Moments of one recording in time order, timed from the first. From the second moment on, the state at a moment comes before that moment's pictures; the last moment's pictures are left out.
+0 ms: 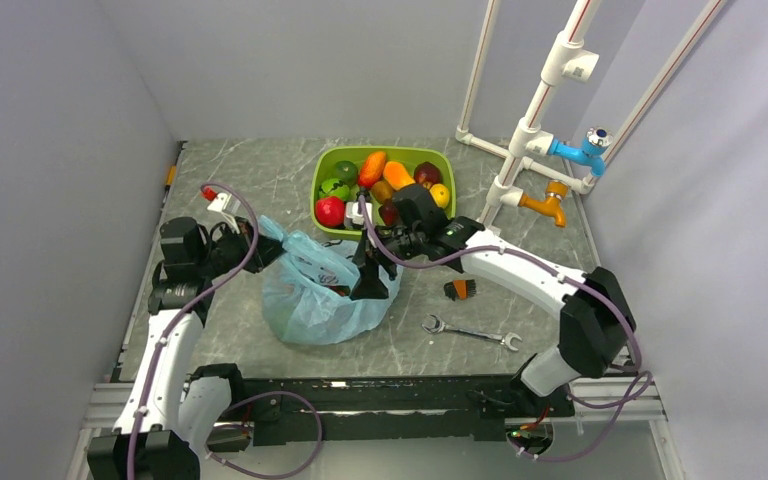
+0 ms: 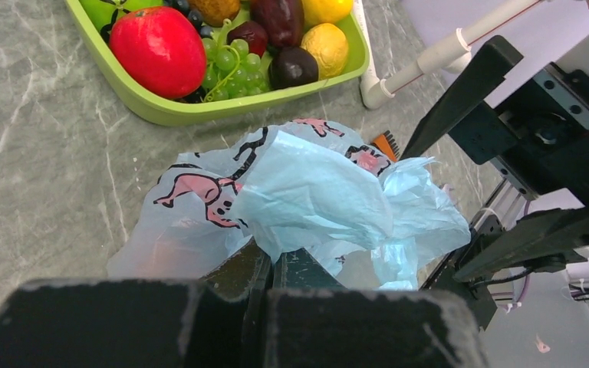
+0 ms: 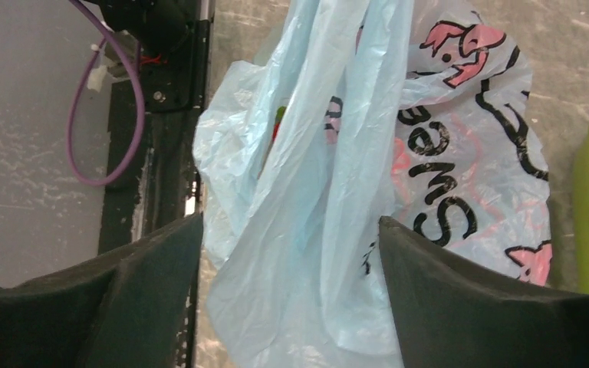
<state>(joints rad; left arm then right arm) 0.08 0.83 0.63 -0.16 0.84 -0.29 0.77 1.52 1.16 -0.31 -0.80 -0.25</state>
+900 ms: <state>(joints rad) -0.22 1.03 1.01 -0.83 0.89 0.69 0.74 1.54 1.20 -0.14 -0.63 0.14</state>
